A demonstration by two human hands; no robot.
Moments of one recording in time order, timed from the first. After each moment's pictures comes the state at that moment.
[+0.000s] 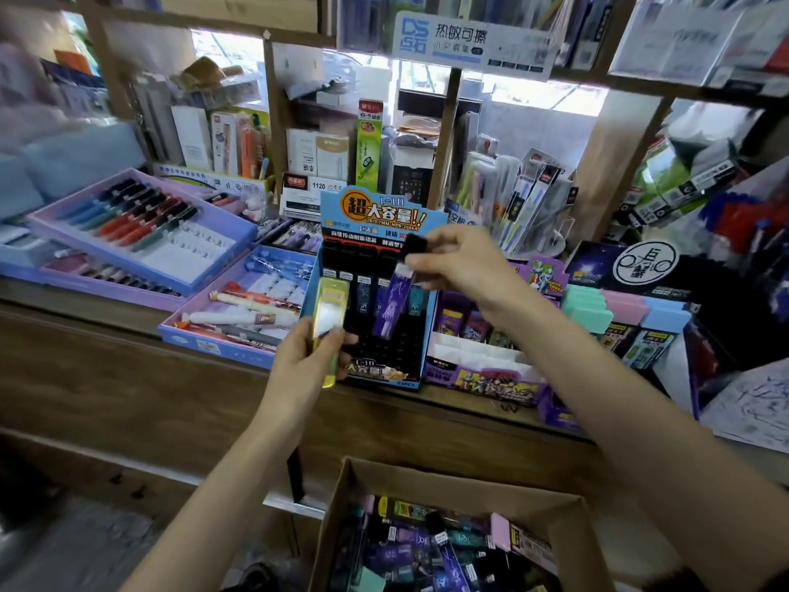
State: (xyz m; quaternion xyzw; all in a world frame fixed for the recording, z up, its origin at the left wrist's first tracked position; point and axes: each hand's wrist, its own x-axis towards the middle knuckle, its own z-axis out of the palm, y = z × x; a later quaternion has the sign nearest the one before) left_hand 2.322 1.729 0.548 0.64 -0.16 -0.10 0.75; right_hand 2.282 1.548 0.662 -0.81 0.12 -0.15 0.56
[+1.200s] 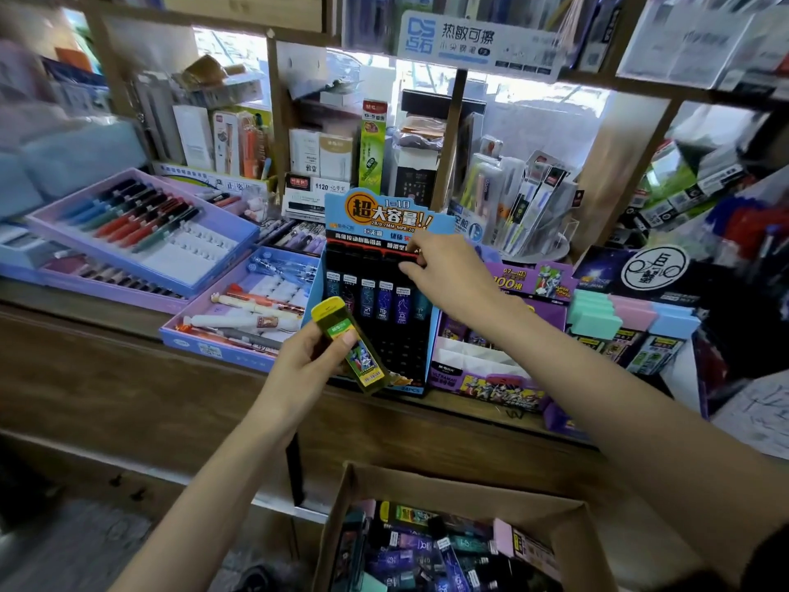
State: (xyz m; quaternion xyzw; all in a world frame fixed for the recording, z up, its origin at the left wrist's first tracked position) left_hand 2.333 1.734 0.548 0.65 -0.26 -0.11 0.70; right_hand 2.315 1.545 0.642 -0.97 0.06 -0.20 0.11
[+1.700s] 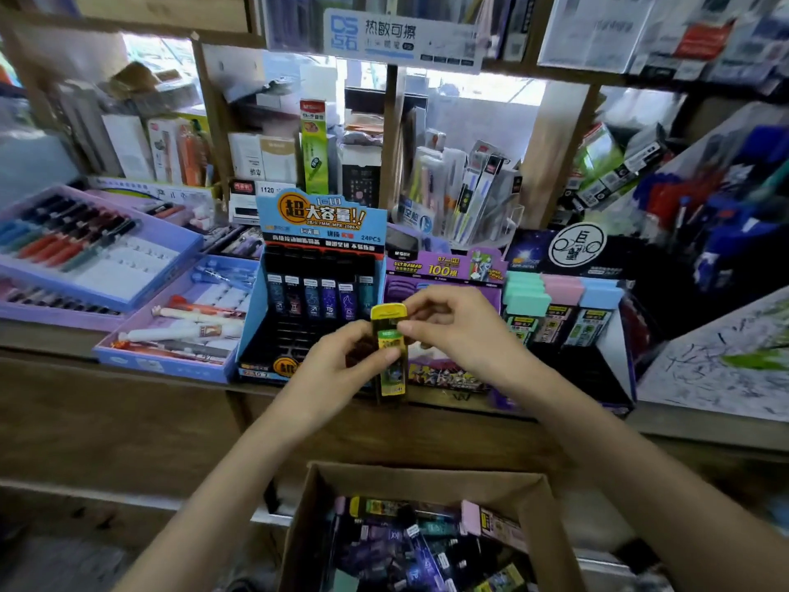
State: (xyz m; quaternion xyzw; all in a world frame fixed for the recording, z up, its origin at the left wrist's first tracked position) left_hand 2.293 1.675 0.569 0.70 -0.44 -0.11 0.55; right_hand 2.202 1.525 0.626 -0.87 0.06 -0.16 0.47
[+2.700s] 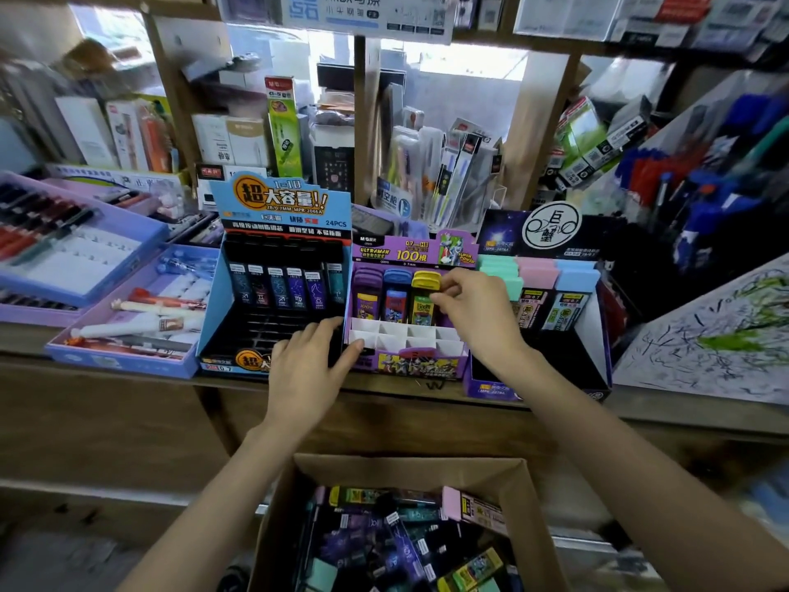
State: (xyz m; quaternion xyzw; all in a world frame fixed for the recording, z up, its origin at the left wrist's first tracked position) left_hand 2.302 1.642 0.520 0.89 -0.33 0.11 0.29; right_hand 2.217 1.452 0.583 -0.90 0.22 -0.29 0.26
